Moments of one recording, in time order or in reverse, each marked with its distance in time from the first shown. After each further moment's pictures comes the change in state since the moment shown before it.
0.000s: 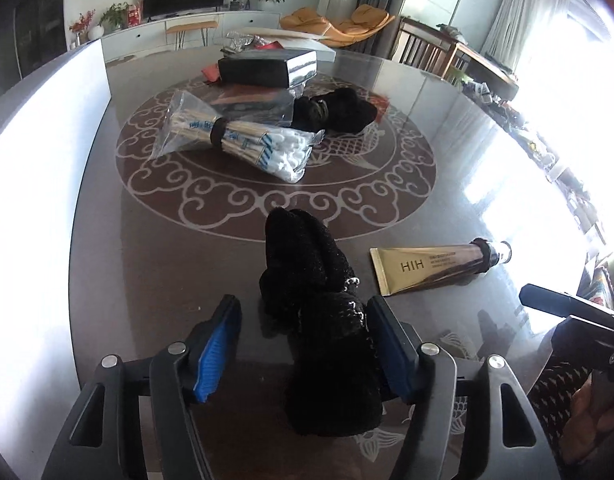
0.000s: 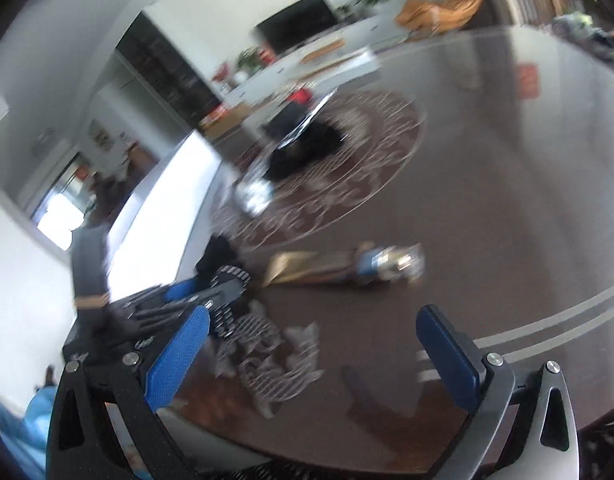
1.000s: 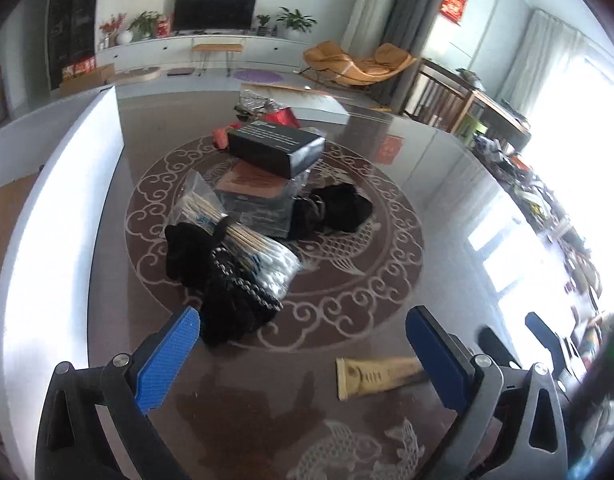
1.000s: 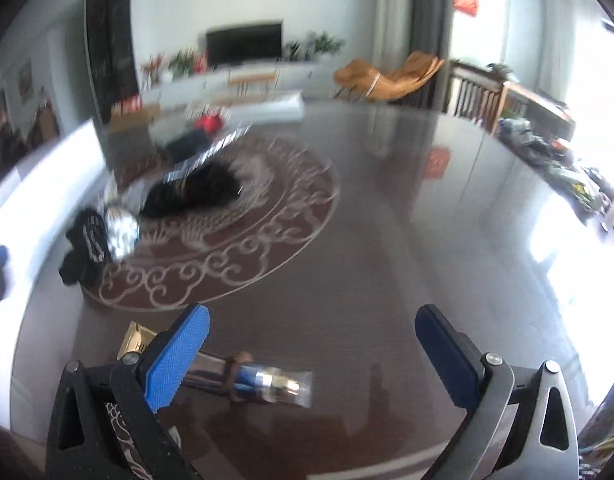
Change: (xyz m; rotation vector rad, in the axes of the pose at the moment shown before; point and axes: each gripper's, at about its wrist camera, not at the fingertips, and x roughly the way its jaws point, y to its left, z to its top) left arm -0.020 -0.005 0.073 -0.146 -0.110 0.035; right arm 0.007 -0.004 0.024 -0.164 -0.284 -0.564
